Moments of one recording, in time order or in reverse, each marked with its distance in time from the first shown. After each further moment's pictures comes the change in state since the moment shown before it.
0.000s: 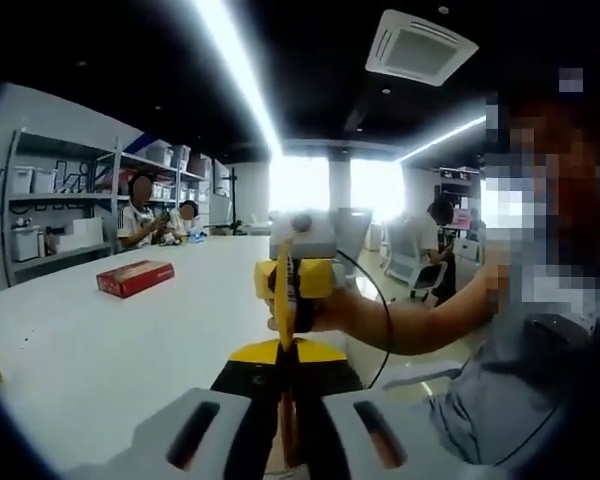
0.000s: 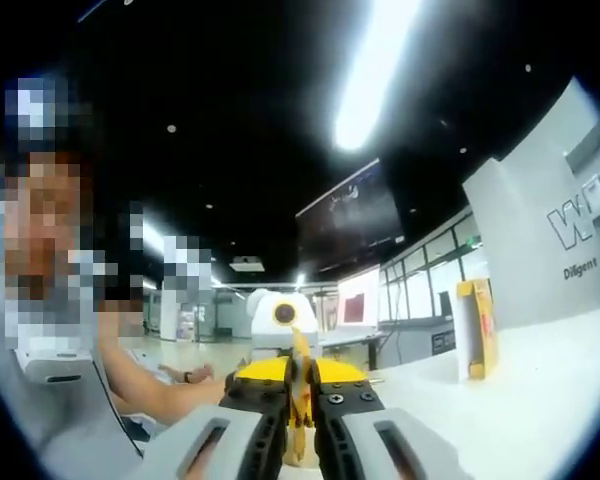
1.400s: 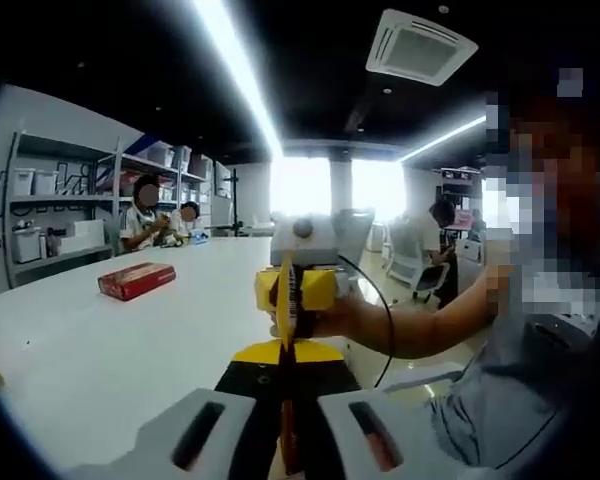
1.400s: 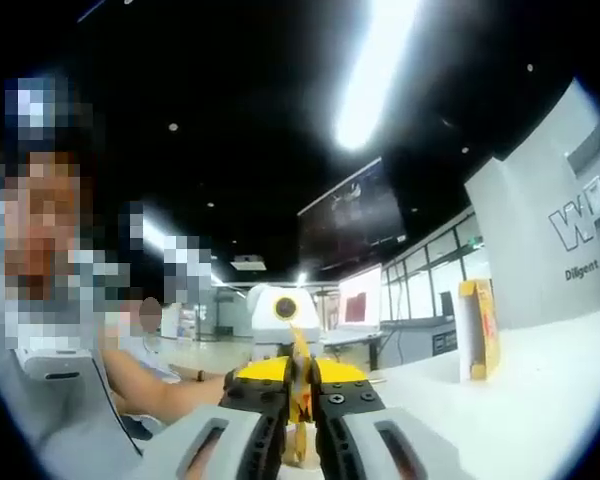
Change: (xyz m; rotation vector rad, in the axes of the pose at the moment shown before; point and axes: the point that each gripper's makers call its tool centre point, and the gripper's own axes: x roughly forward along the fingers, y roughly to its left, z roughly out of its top) left arm 0.001 -0.001 0.008 0.002 -0.014 0.010; right arm 0.003 0.005 0.000 -0.018 -0.007 0.005
